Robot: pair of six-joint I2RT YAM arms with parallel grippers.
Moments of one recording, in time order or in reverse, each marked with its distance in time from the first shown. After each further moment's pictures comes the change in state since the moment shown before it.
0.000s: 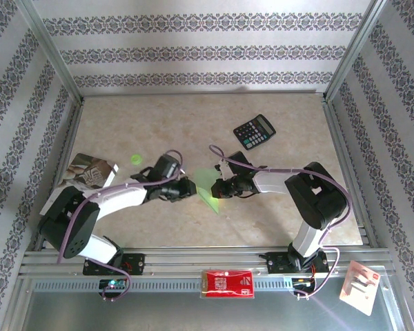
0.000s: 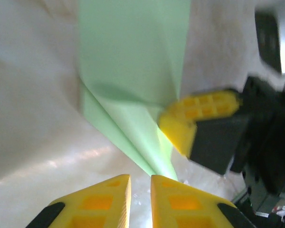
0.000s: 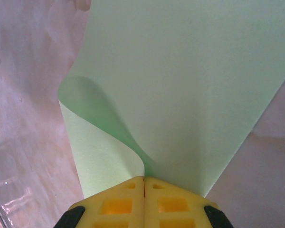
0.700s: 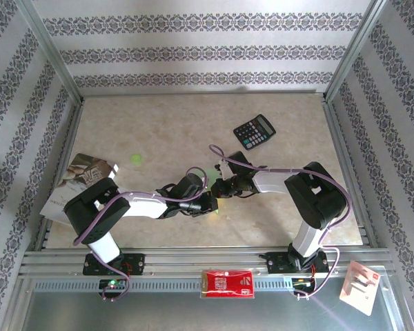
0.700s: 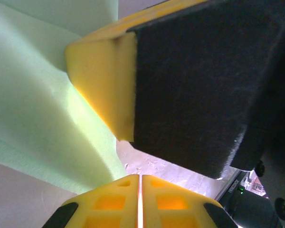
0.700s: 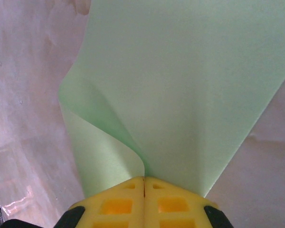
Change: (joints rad) left arm -0.227 0.206 -0.034 0.376 -0.062 -0.198; right arm 0.000 0.002 0.000 0.003 0.000 0.007
